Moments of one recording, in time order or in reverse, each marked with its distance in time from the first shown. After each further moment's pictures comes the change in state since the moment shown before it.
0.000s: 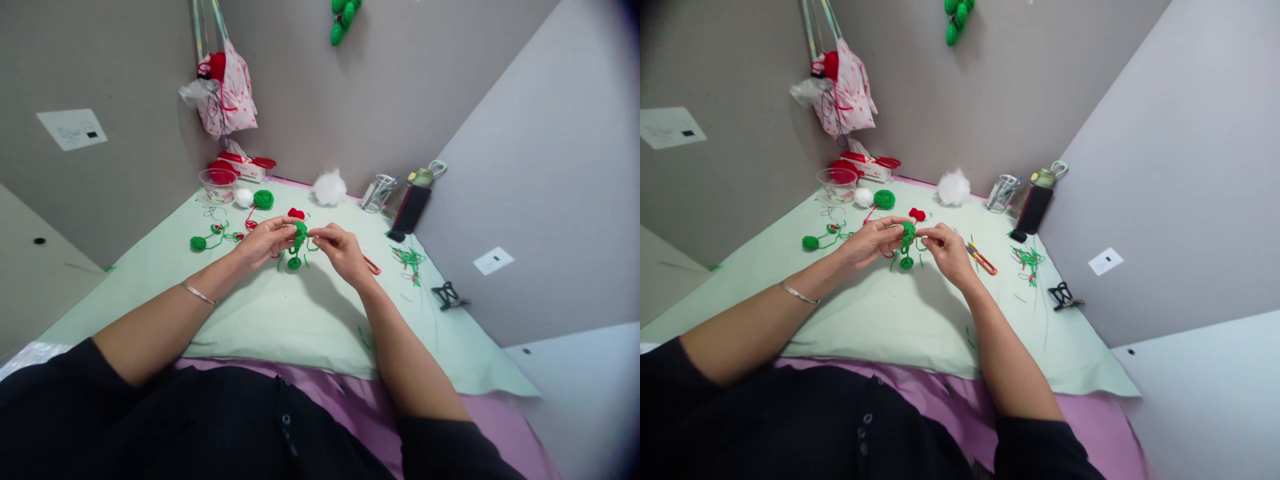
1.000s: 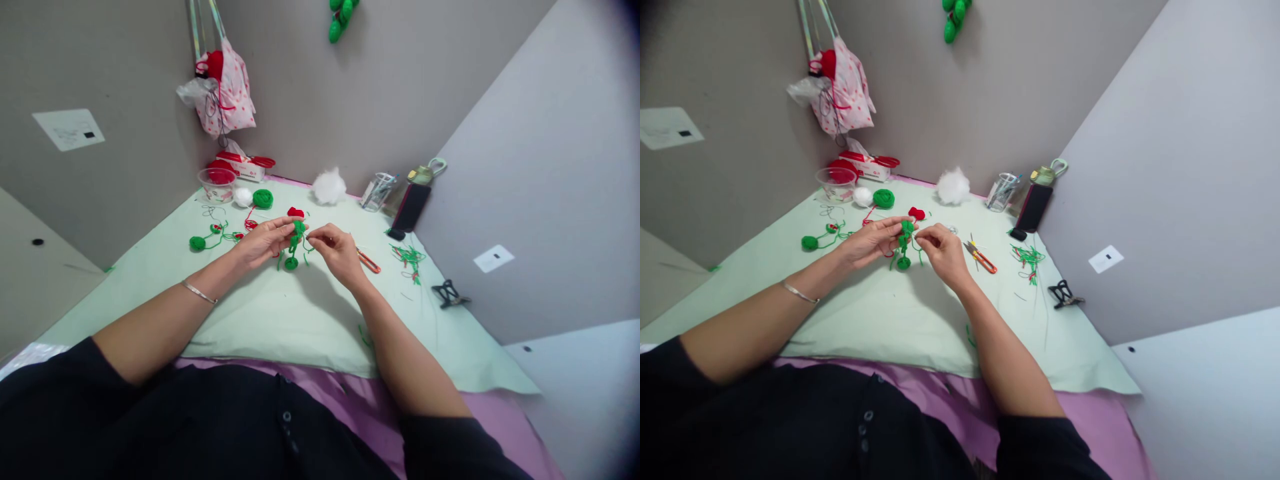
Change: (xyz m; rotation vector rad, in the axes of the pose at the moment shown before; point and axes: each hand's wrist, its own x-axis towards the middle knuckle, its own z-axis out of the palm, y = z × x) left_hand 0.000 0.002 0.003 -0.053 -0.019 -0.048; right_hand -0.003 -0.004 0.010 0.005 0.060 0.010
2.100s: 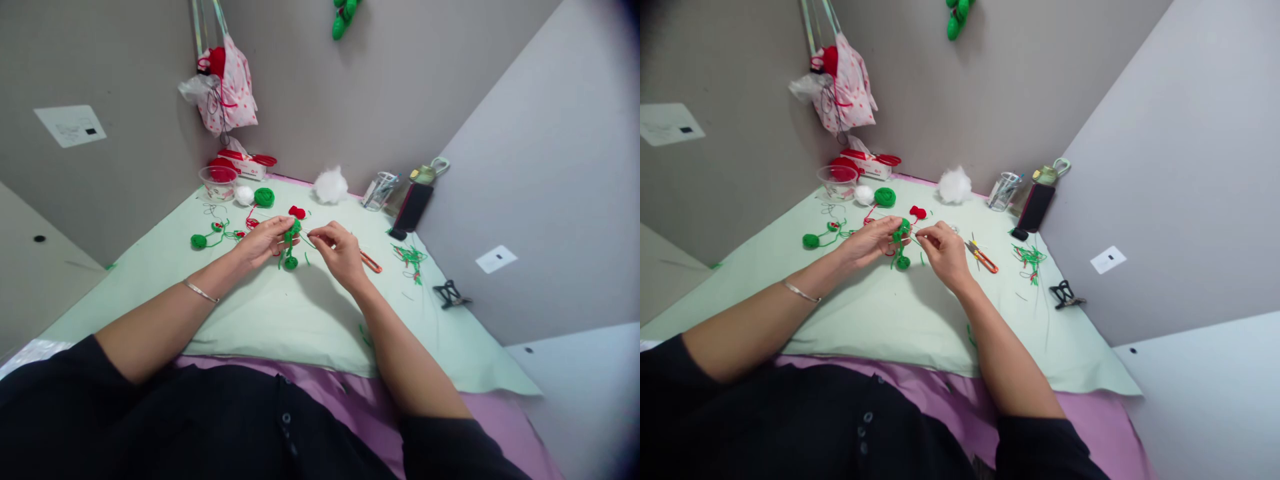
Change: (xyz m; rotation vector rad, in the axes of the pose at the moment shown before) left_hand 0.001 -0.005 -0.004 -0.014 0.105 0.009; right_hand -0.004 -0.003 0.002 -0.170 0.039 -0.105
